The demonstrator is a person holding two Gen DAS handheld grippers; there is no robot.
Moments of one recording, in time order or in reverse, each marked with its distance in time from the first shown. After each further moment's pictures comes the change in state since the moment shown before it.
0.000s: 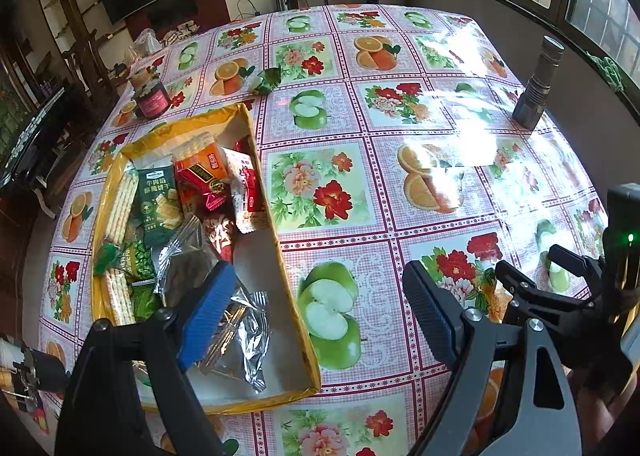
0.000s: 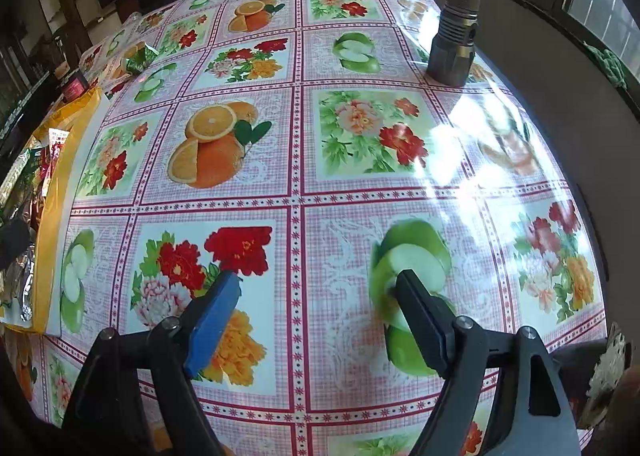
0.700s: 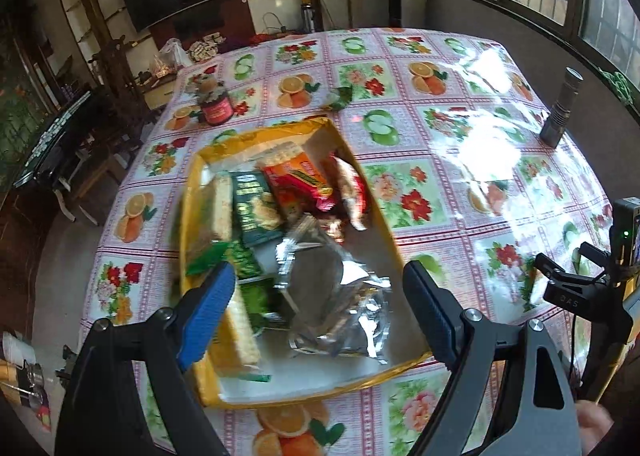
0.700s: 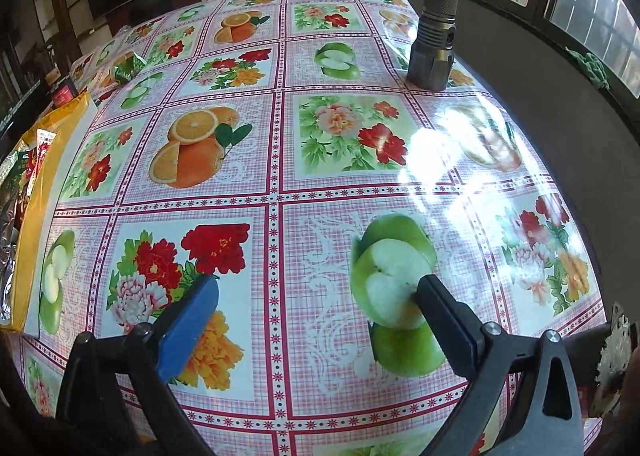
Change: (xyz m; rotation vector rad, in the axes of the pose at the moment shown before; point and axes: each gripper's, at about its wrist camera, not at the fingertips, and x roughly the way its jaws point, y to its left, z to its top) left arm -0.044 0.091 -0.011 -0.033 -0.066 0.078; right arm 0.004 -0.005 -0.006 0.023 -0.063 -0.030
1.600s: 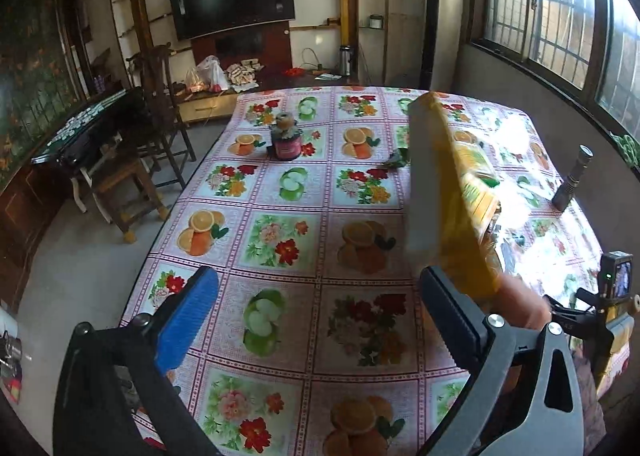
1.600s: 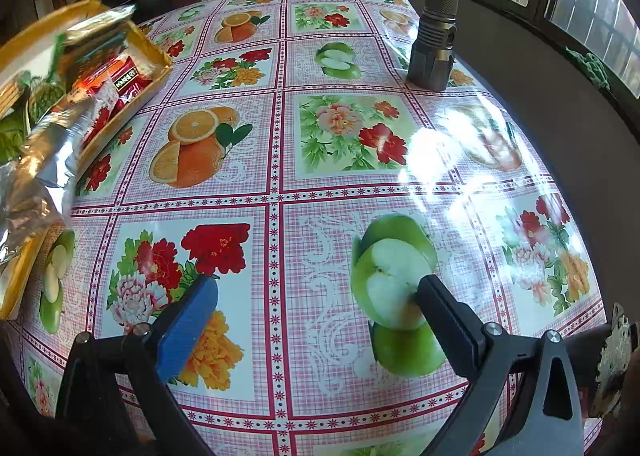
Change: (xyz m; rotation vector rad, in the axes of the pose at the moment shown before) left arm -0.052 0.074 -0.009 -0.118 -0.147 -0.001; right arm 0.000 -0.001 0.000 0.001 0.000 0.001
